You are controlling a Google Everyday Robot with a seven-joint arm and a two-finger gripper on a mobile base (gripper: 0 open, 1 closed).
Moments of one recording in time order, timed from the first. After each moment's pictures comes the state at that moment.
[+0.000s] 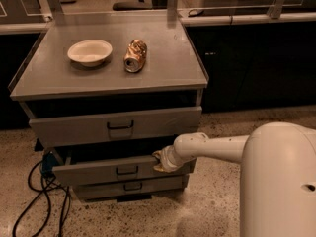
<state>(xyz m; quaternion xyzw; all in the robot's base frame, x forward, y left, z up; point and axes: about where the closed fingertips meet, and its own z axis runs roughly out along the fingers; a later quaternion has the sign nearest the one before) 0.614 -0.010 0.404 -0.76 0.59 0.06 0.26</state>
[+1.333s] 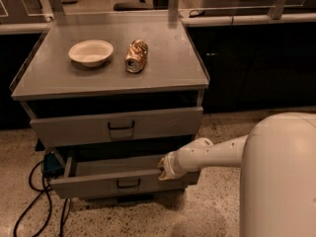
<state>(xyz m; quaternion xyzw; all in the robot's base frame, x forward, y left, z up) 0.584 -0.026 0.430 -0.77 0.59 0.01 0.26</state>
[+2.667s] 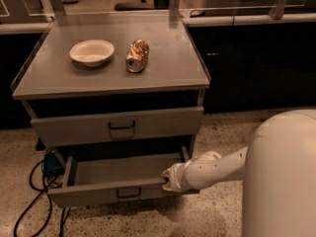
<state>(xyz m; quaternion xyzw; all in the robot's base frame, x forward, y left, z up) 0.535 -0.039 0.429 -0.74 0.61 0.01 0.27</state>
